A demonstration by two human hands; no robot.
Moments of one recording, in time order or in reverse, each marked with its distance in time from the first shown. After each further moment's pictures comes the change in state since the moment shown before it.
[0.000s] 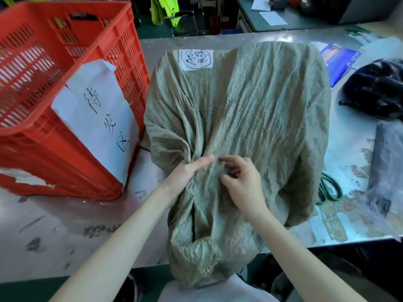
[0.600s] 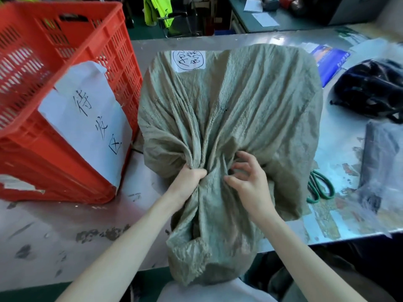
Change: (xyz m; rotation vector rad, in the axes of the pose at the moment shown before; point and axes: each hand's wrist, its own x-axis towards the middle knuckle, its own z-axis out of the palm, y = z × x) left_hand 0.009 -0.011 0.025 0.089 0.146 0.039; right_hand -0.003 0.012 -0.020 0.372 0.008 0.116
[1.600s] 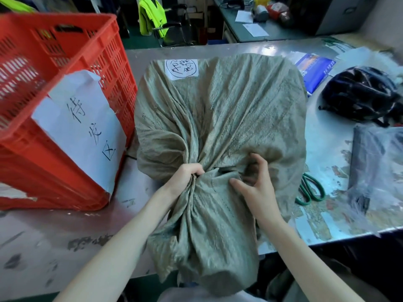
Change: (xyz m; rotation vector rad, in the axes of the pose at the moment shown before) left_hand 0.014 0.006 -0.002 0.098 -0.161 -0.036; right_hand -0.004 0.007 -0.028 -0.174 0.092 -0.026
